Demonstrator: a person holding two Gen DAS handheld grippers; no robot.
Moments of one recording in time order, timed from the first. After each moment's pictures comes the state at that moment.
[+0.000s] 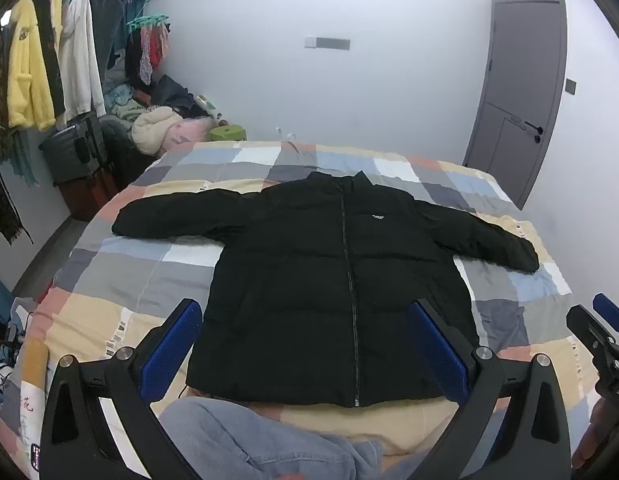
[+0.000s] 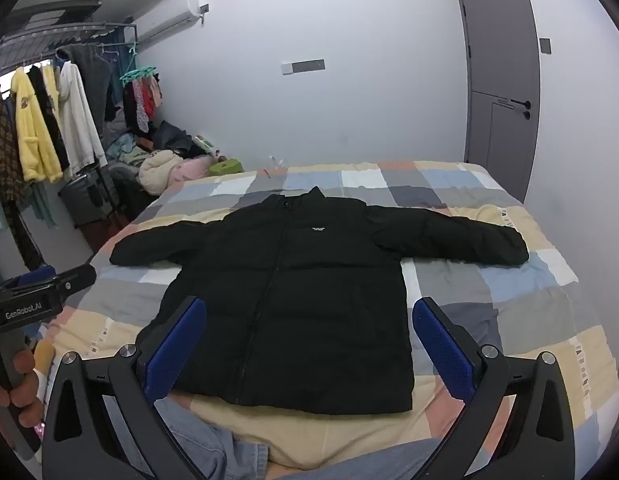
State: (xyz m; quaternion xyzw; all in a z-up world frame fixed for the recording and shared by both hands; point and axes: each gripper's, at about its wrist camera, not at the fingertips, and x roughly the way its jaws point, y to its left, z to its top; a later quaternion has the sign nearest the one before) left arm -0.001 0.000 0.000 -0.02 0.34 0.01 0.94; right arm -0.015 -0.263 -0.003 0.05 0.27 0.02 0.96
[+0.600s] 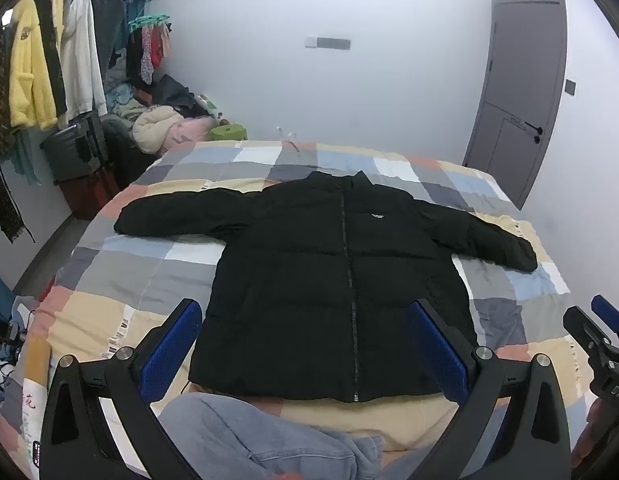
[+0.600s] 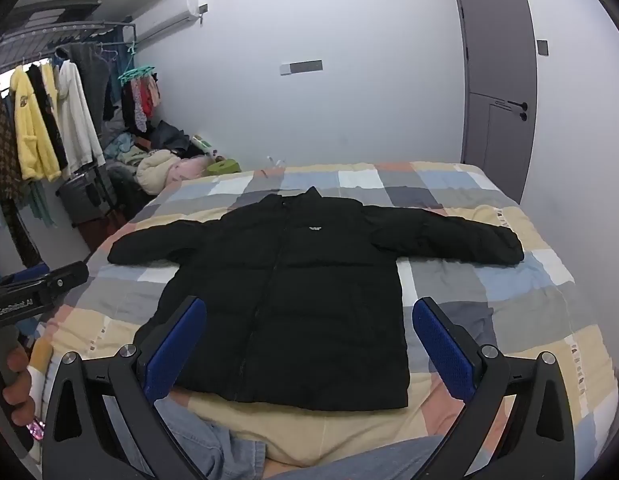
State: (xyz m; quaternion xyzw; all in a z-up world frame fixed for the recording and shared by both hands) left arm -0.010 -0.001 0.006 -0.03 0.34 0.01 0.94; right arm -0.023 -0.265 0.000 0.05 0.27 0.02 0.96
